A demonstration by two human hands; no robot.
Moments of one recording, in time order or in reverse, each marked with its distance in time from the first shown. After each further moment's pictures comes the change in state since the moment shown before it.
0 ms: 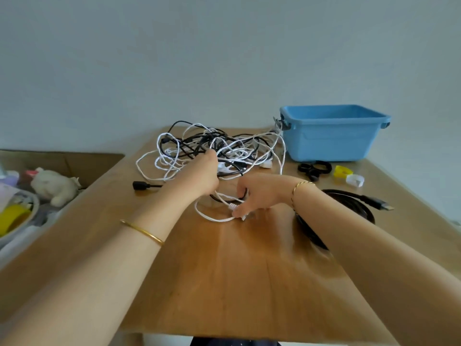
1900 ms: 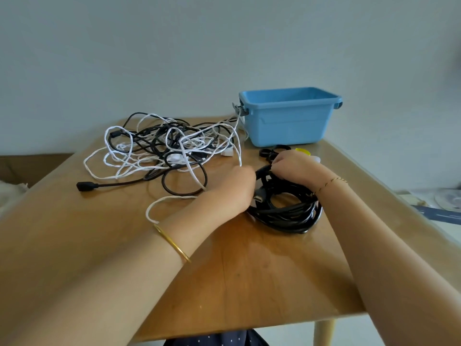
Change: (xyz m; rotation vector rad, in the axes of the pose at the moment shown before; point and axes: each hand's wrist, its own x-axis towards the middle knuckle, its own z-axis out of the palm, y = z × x) left_hand -0.023 0.124 0.045 0.226 -0.244 0.217; right_hand -0.061 0.100 0.001 0.288 0.347 0.496
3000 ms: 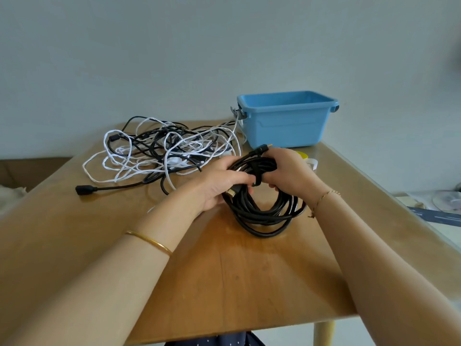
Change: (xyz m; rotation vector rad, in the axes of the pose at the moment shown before) left_hand 0.010 -0.033 0.003 -1.482 -0.125 -0.028; right_hand -0.019 -0.006 0.007 0.268 0.194 -0.293
